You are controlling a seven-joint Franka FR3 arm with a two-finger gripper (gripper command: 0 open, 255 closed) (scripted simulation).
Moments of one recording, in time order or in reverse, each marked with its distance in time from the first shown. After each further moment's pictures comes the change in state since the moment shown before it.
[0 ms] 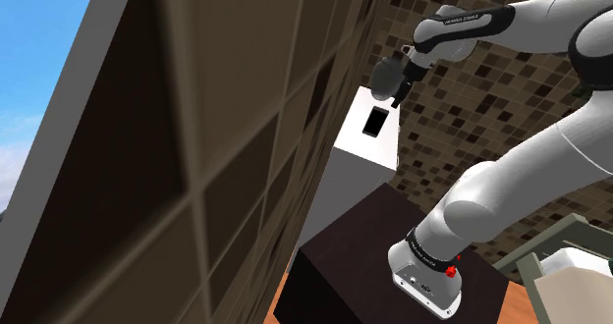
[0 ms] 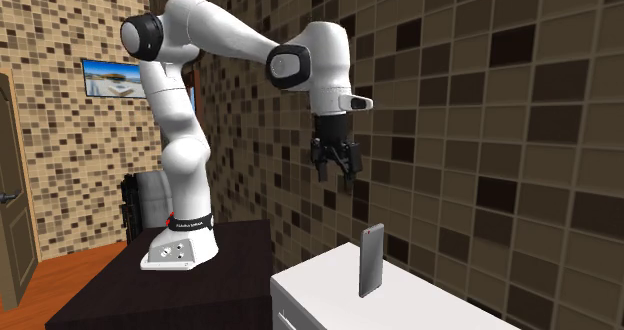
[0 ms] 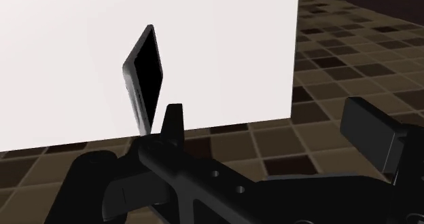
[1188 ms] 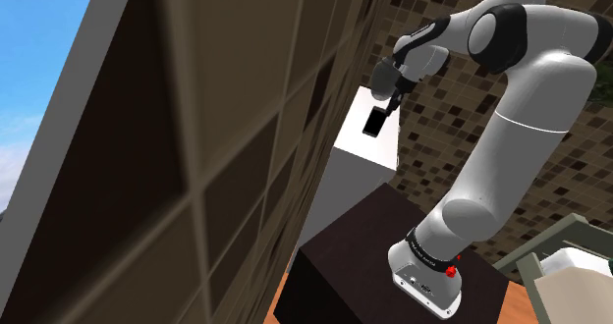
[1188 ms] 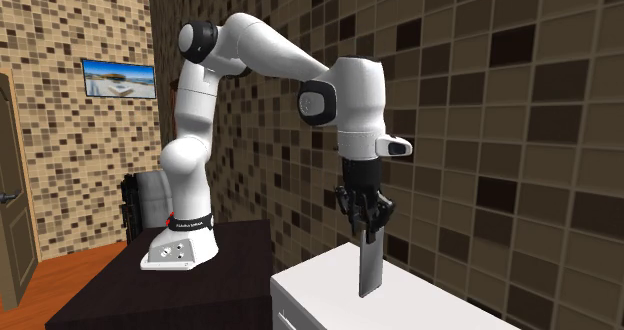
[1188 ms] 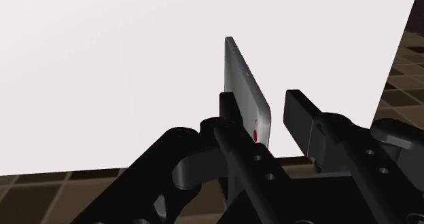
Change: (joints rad) arm -0.033 0.453 -0.109 0.191 0.382 0.100 -0.435
